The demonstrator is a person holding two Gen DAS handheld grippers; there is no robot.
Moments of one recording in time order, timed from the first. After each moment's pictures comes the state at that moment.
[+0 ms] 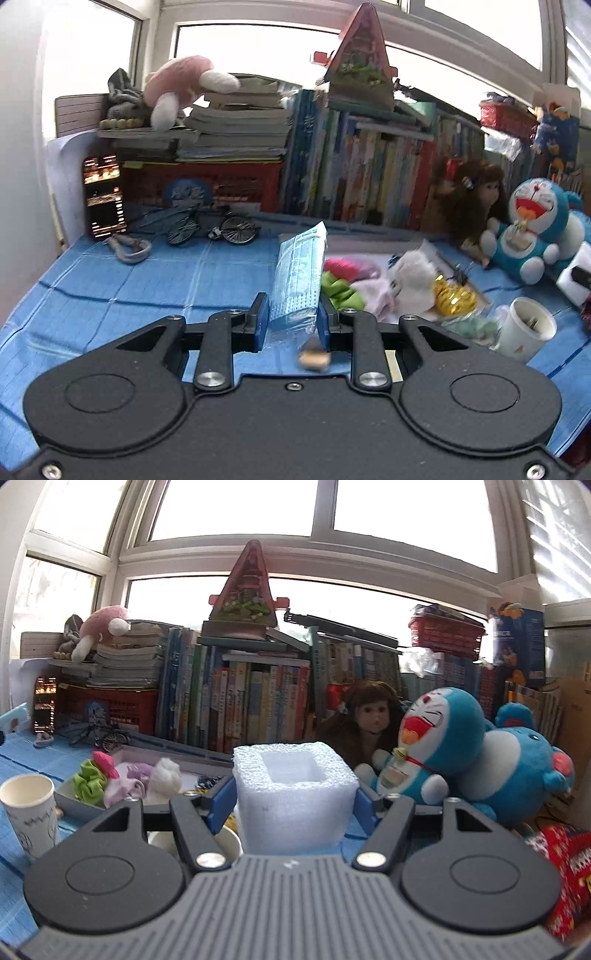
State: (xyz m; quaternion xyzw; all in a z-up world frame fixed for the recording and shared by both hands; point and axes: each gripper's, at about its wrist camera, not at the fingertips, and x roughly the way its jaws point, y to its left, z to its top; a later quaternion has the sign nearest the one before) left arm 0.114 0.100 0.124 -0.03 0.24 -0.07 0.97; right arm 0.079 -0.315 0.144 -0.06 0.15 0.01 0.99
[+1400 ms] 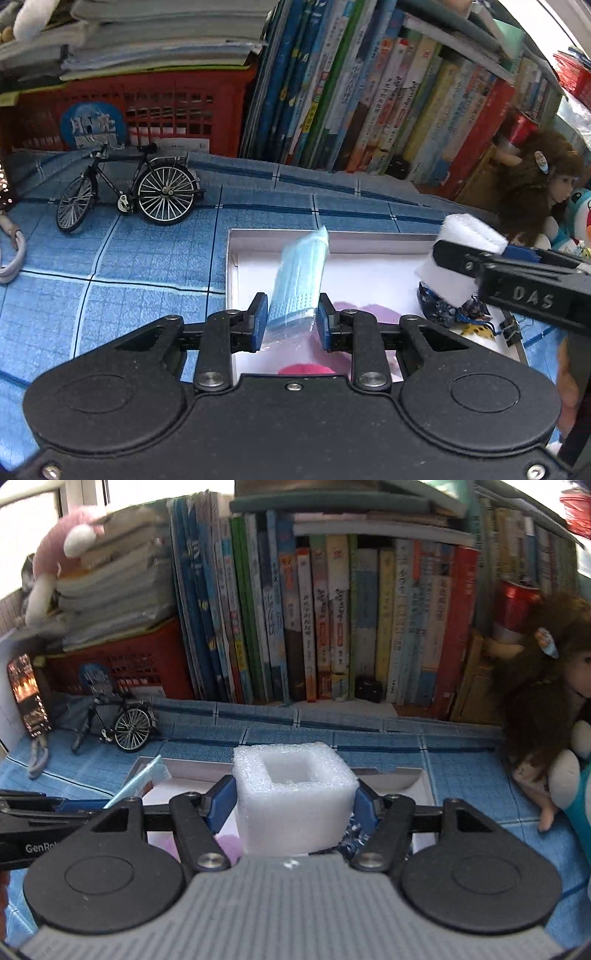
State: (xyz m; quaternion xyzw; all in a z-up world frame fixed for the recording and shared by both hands) left arm 0.399 0.047 0.079 -0.07 0.44 -0.09 0.89; right arm 0.389 -0.191 0.104 0.01 0.40 0.09 0.91
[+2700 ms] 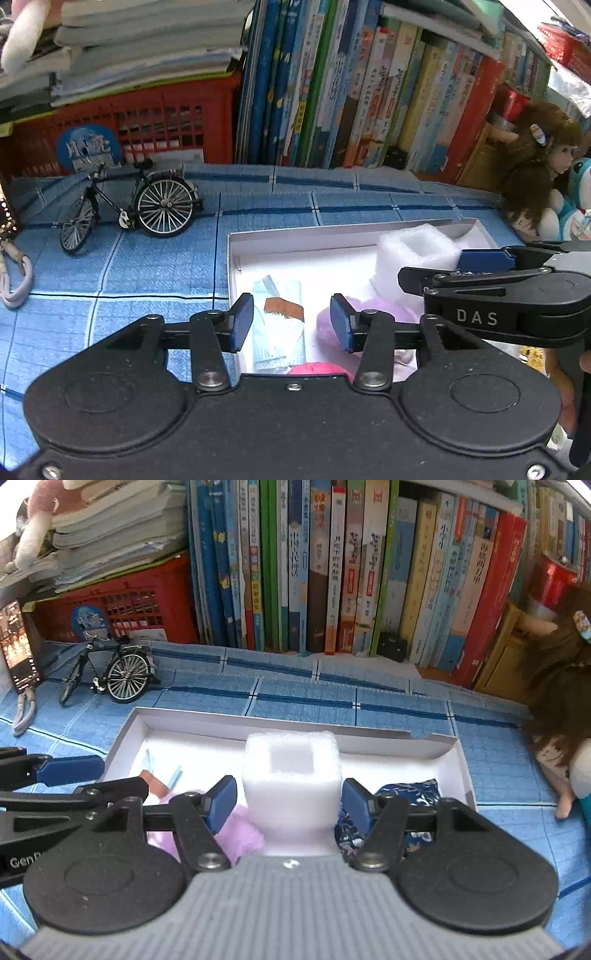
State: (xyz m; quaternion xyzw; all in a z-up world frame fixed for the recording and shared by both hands) left arm 0.386 0.036 0.086 -0.02 0.42 -0.09 0.90; right arm 0.392 -0.172 0.087 -0.02 0.46 0.09 0.88
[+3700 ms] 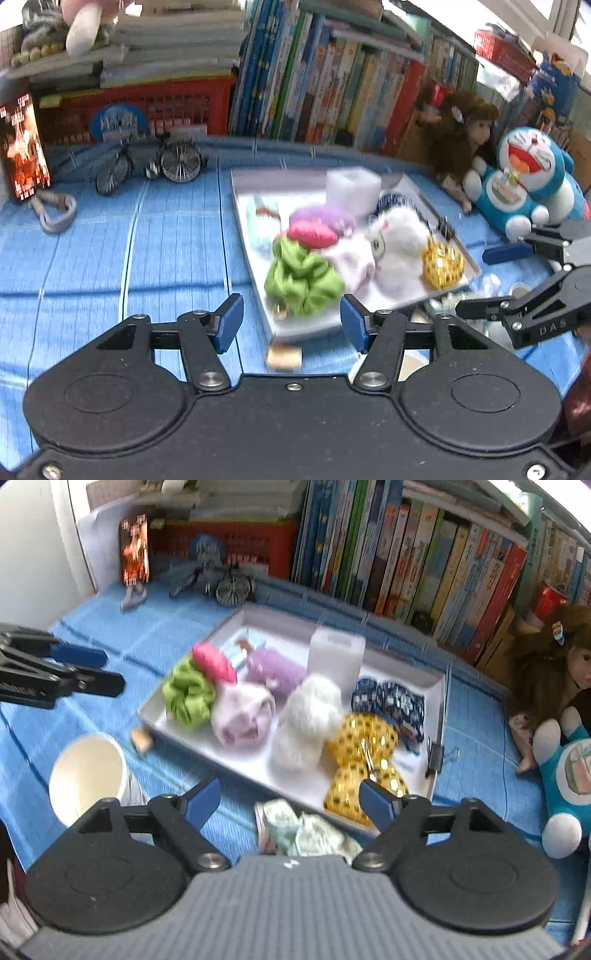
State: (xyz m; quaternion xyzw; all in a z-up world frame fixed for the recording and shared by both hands) left arm 0.230 0.085 0.121 -0.03 0.42 -0.15 0.89; right arm 0.246 -0.205 0.134 -0.13 0.50 0.20 0.84
